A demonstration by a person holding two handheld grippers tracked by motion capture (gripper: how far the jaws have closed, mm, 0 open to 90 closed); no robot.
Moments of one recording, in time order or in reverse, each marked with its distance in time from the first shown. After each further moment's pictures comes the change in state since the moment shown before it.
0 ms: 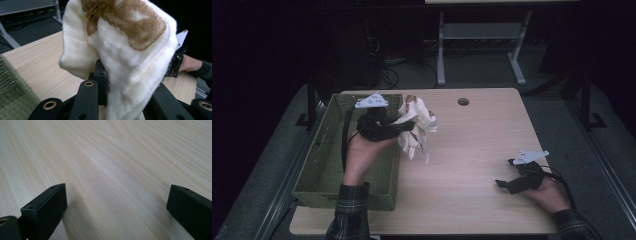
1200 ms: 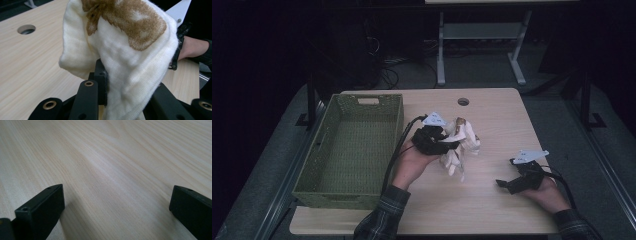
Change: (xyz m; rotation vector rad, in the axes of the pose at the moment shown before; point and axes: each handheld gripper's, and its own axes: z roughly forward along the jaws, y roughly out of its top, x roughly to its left) left arm -0.052 -0.021 0.121 0.129 -0.085 0.078; right arm -0.001 0.000 0.000 0.010 -0.017 0.019
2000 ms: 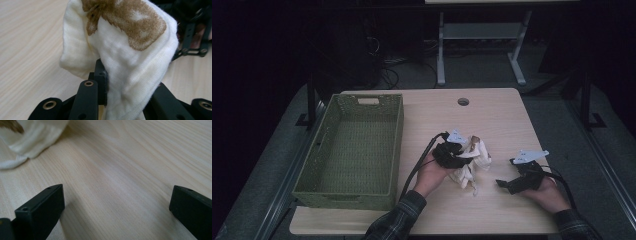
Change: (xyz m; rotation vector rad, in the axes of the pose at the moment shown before) left arm -0.006 -0.038 0.082 0.099 -0.024 0.018; right arm 0.000 0.000 0.000 0.001 0.000 -0.001
